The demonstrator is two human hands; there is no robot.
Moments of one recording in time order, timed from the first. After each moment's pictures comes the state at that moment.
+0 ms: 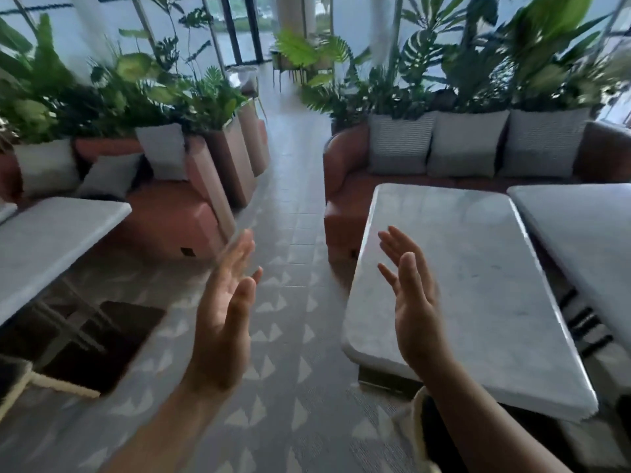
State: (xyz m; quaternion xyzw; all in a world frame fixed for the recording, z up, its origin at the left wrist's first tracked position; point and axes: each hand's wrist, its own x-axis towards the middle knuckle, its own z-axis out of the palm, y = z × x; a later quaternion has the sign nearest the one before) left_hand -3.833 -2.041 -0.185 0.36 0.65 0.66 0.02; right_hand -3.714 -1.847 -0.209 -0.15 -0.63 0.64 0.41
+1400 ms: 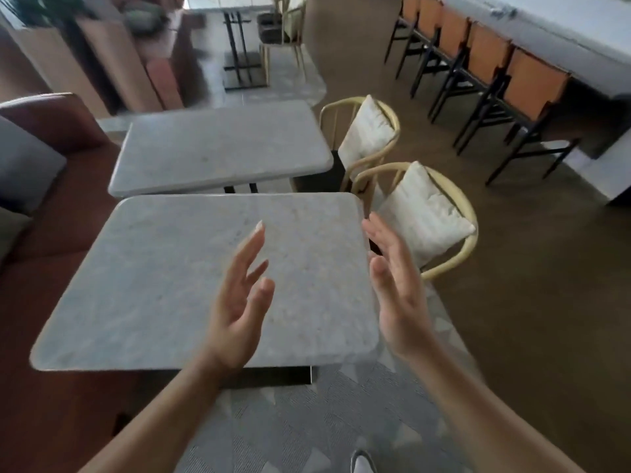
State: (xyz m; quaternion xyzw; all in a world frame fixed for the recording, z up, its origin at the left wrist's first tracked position) left_hand -4.143 -1.605 -0.256 0.74 0.08 0.32 0.59; right_hand -4.012 -1.787 -0.239 -0.69 -0.31 0.09 0.65
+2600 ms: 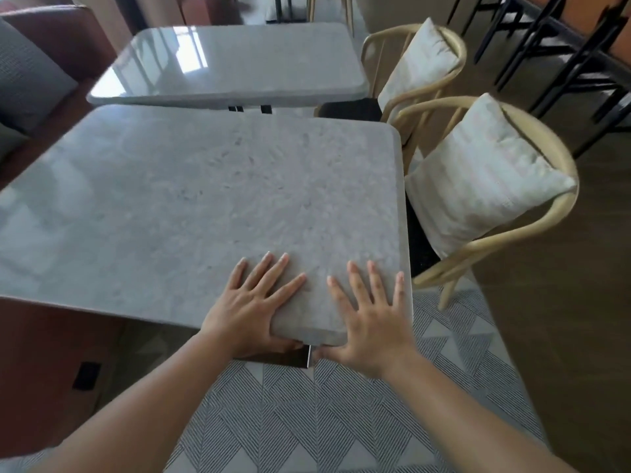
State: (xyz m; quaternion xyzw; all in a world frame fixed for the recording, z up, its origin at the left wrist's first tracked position) left_hand -4.099 -1.593 -0.595 0.99 0.11 -0.06 0.01; right_hand -3.948 -1.801 -0.588 -0.86 -0.50 0.11 -0.06
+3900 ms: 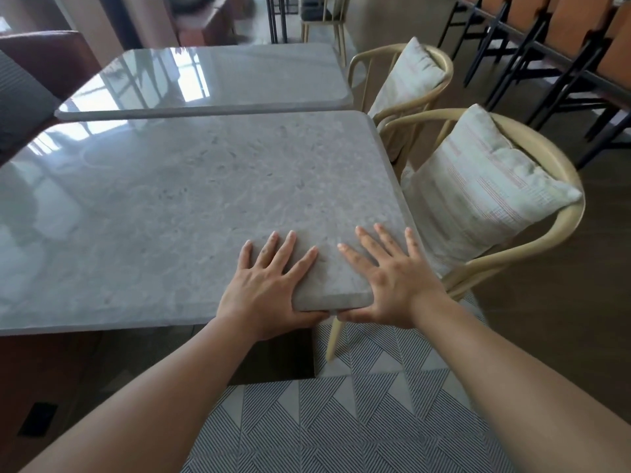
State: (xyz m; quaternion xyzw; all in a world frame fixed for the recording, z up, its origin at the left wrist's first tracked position) left_hand -3.978 -1.608 -0.606 0.98 0.18 -0.01 0.00; right_hand -3.789 -1.786 -0.604 -0.82 -0.57 0.01 -0.04
